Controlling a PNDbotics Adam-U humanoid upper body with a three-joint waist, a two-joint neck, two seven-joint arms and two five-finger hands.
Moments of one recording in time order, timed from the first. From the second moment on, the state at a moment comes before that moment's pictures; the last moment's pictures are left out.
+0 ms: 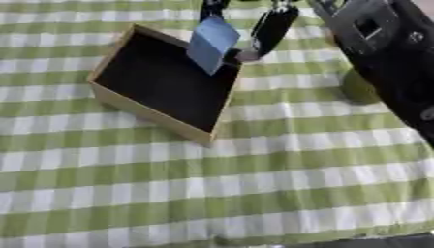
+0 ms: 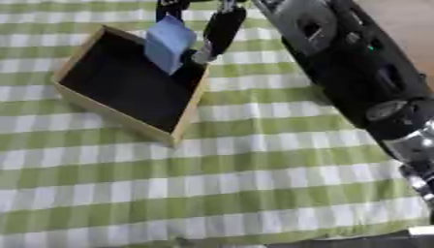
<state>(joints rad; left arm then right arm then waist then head) -0.29 0.57 0.08 -1.98 0.34 -0.22 0.37 -1.08 -0.50 0.45 -1.40 0.46 -0.12 0.79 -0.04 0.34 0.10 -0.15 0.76</state>
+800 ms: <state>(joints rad) -0.29 0.56 0.08 -1.98 0.35 -0.22 0.36 -1.08 -0.49 0.46 -1.38 0.48 -0.23 0.86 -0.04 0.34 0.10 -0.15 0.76</state>
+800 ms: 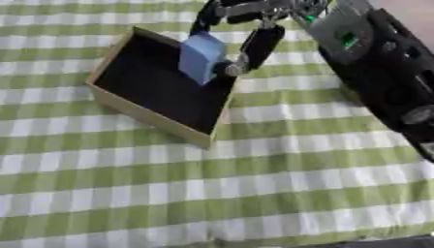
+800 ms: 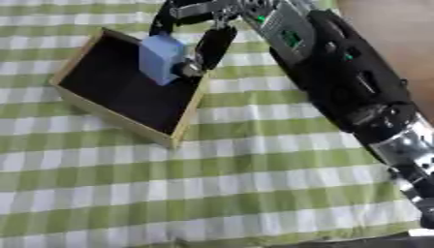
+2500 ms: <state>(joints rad) -0.26 0.56 0.09 -1.98 0.34 -0.22 0.38 -0.80 -0.84 0.25 -1.61 0.42 -0.13 0.70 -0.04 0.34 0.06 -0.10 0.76</state>
